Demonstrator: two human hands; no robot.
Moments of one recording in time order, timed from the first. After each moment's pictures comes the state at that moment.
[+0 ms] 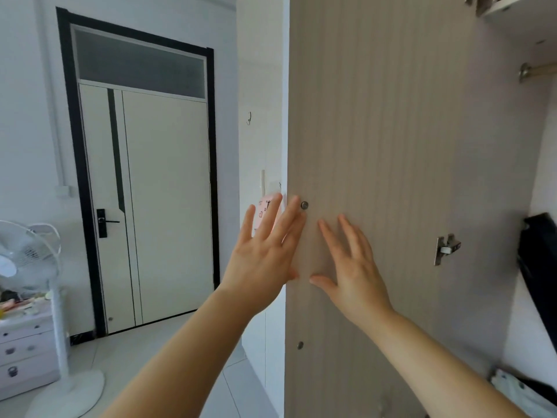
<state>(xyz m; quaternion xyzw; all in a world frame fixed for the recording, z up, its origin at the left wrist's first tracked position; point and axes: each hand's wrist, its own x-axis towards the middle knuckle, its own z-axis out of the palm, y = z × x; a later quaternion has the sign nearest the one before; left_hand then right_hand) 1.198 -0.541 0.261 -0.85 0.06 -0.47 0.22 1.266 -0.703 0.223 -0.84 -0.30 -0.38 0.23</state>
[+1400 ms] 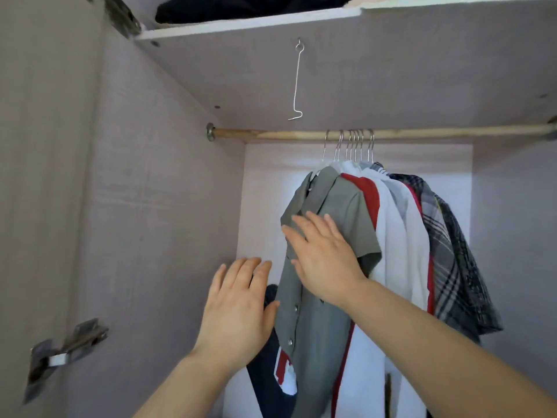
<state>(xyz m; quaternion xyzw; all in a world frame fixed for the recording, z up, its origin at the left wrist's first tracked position) 1.380 -1.026 0.291 -0.78 0.35 -0.49 -0.18 1.344 -1.182 0.360 -0.88 -0.01 -0.42 -0.24</state>
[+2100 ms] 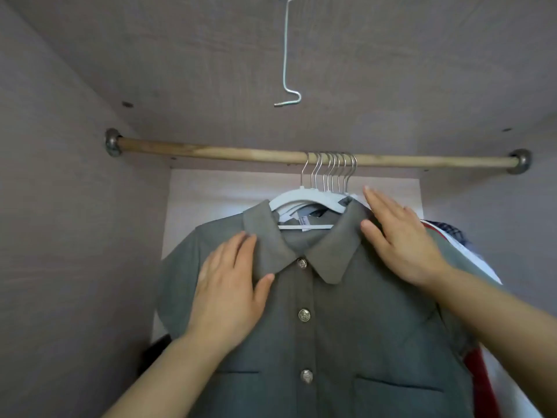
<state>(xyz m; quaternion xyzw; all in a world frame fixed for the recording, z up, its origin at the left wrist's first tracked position) 1.551 -1.158 0.388 -0.67 0.45 -0.47 -0.35 1.372 -1.349 0.457 -0.82 0.16 -0.53 -0.13</state>
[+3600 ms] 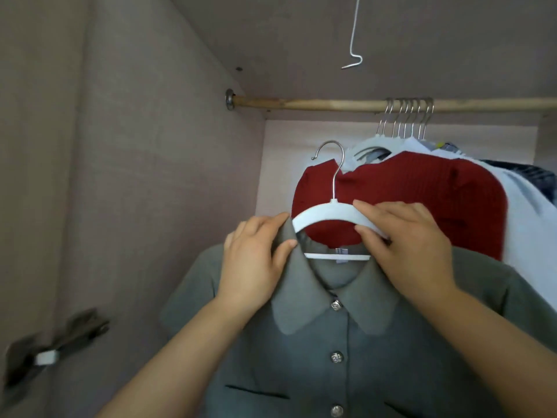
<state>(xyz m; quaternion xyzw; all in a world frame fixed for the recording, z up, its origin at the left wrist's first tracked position) 1.464 -1.045 0.314 -0.71 0.35 -0.45 -0.41 1.354 -1.223 0.354 -0.76 -0.05 -0.64 -0.11</state>
